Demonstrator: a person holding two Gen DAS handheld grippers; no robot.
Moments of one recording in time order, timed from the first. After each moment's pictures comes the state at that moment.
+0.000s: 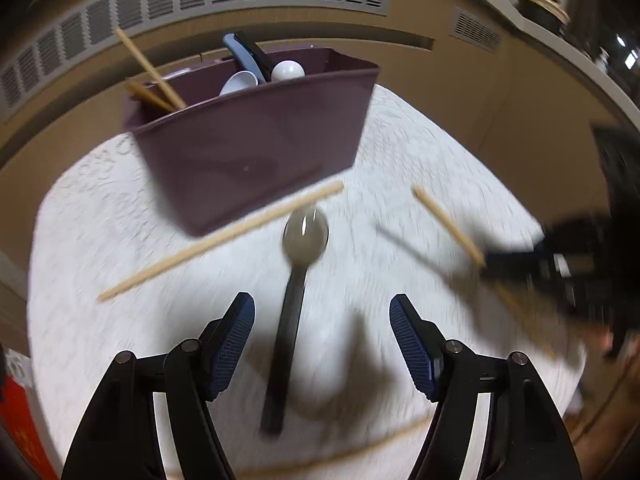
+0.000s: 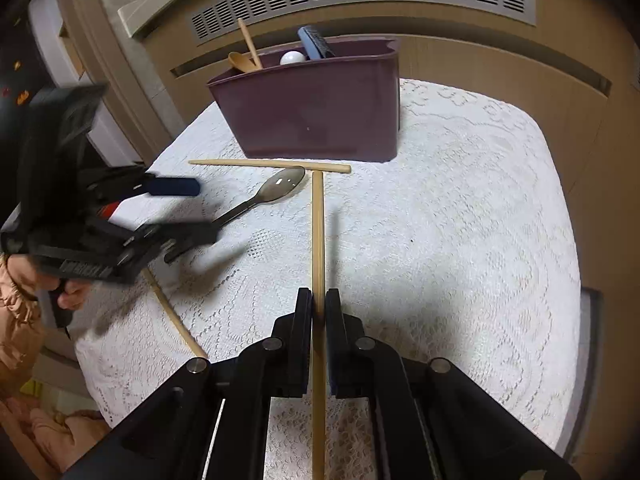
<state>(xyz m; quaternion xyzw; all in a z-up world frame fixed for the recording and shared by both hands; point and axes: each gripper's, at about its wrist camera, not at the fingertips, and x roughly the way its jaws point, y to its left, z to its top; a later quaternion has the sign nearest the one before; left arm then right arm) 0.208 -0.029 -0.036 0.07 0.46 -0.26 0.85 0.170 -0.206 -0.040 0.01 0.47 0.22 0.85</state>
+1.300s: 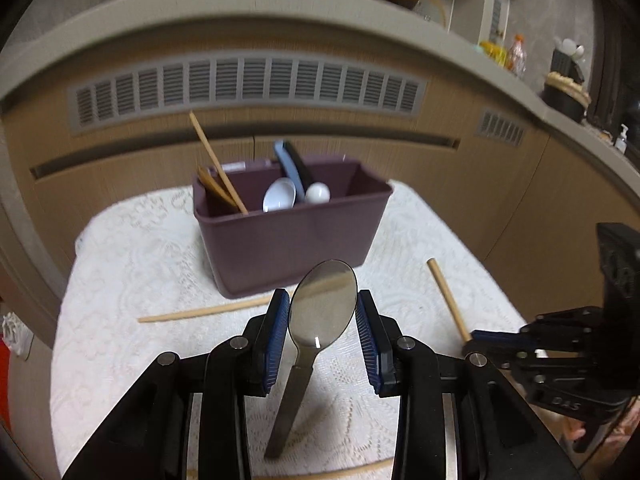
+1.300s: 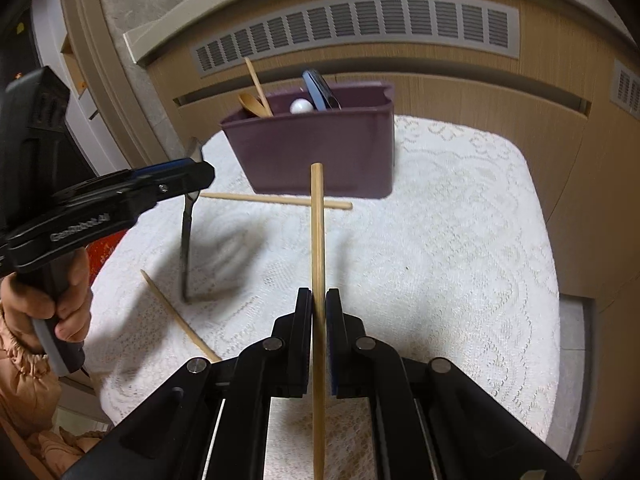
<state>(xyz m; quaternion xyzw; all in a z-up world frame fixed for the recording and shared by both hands) 0.147 0.001 0.028 -0.01 0.34 -0.19 0.92 0.153 -0.197 -0.009 0.01 0.43 0.20 0.88</state>
